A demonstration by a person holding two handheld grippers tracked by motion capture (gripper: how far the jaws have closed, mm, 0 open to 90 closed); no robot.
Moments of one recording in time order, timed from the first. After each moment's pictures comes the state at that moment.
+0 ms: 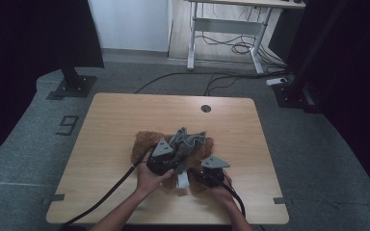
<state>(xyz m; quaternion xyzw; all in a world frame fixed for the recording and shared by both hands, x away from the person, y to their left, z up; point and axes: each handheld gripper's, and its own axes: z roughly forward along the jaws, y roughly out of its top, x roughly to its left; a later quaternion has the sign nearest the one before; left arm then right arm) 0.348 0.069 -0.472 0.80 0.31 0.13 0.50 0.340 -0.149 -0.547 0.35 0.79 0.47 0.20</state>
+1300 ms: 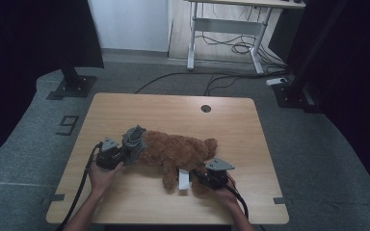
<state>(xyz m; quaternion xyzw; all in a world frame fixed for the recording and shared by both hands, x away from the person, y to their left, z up) 0.370 0.233 -0.513 0.75 0.47 0.21 0.42 0.334 -0.161 -0.549 0.35 0.79 0.47 0.20</state>
